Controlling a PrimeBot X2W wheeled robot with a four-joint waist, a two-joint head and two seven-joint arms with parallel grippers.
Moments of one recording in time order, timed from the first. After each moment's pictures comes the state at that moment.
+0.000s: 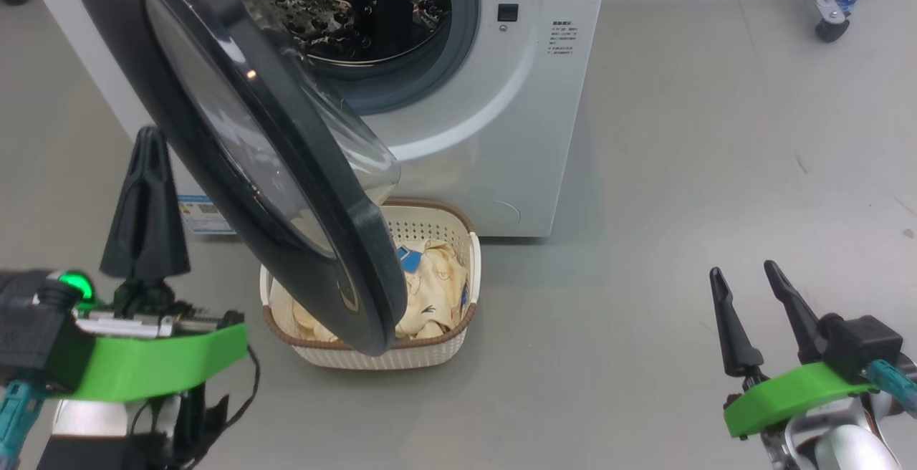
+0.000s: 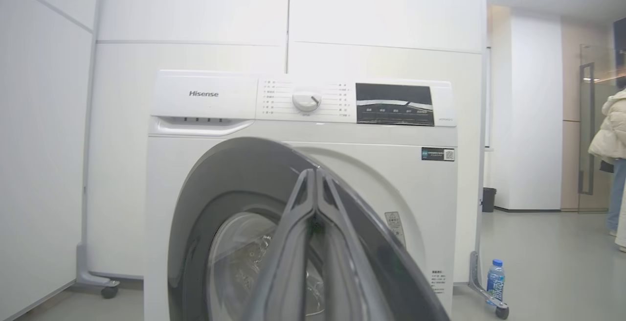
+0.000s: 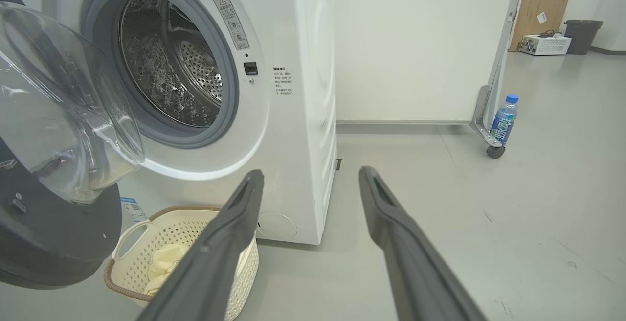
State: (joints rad) left arm -0.17 0.20 -0.08 -0.17 -0.27 -0.04 -0.24; right arm 0.00 -0.12 0.06 0.17 0.21 0.13 -0.25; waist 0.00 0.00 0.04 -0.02
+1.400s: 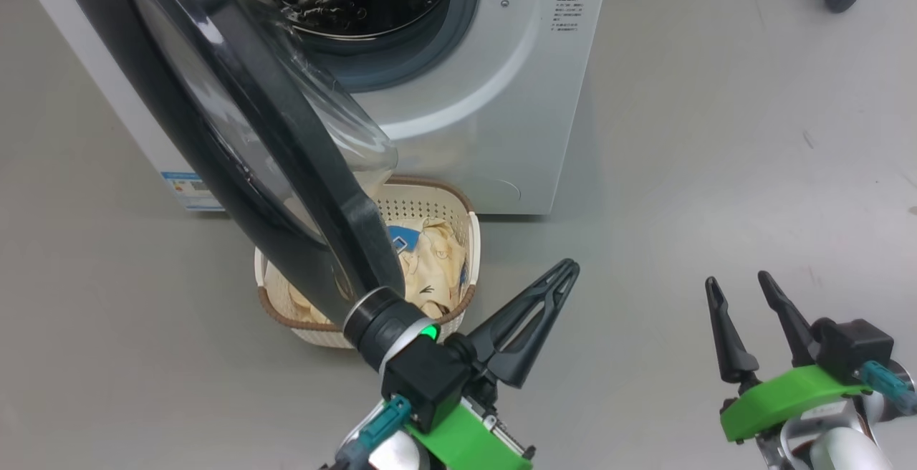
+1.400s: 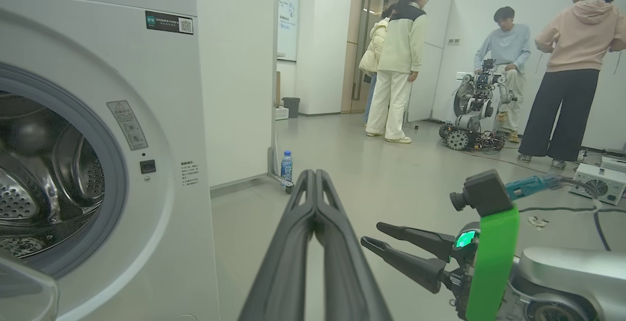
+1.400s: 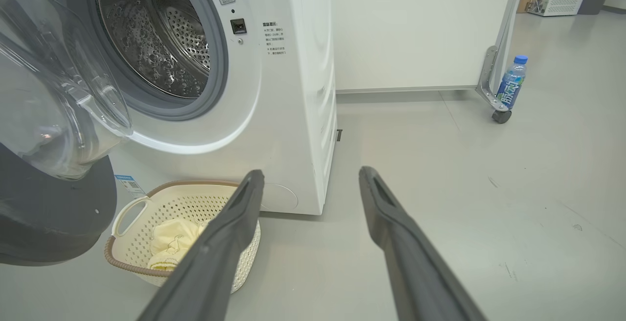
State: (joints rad) left arm -0.37 0.06 -0.78 -0.02 -0.27 -0.11 -0.17; right arm -0.01 -0.13 0.07 0.24 0.24 0.13 -0.25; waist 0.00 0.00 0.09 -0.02
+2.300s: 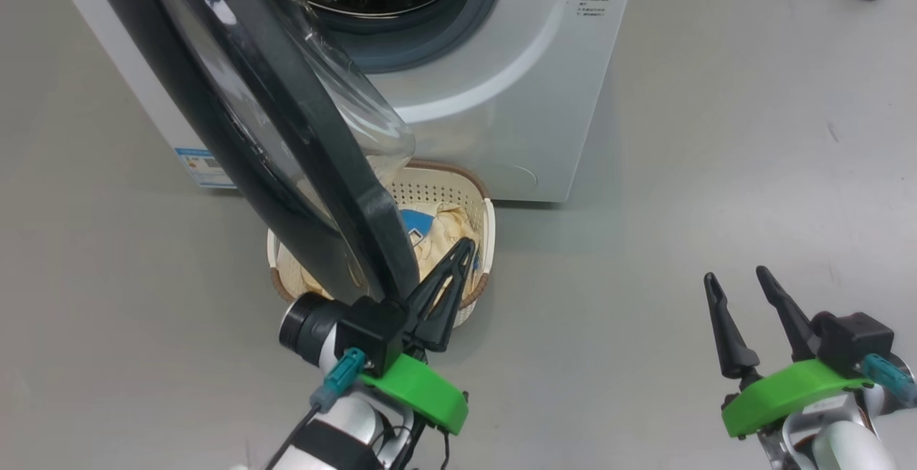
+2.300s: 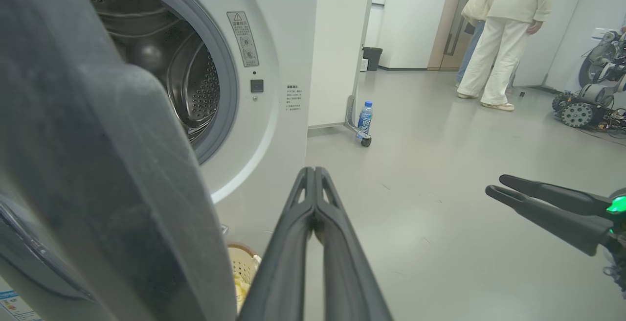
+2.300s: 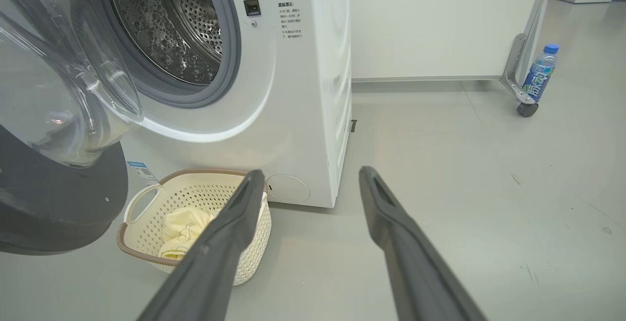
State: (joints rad) left arm -0.39 0.07 -0.68 0.23 -0.30 -0.03 -0.22; right arm -0.03 -0.14 0.09 0.25 0.26 0.13 -0.25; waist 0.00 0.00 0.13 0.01
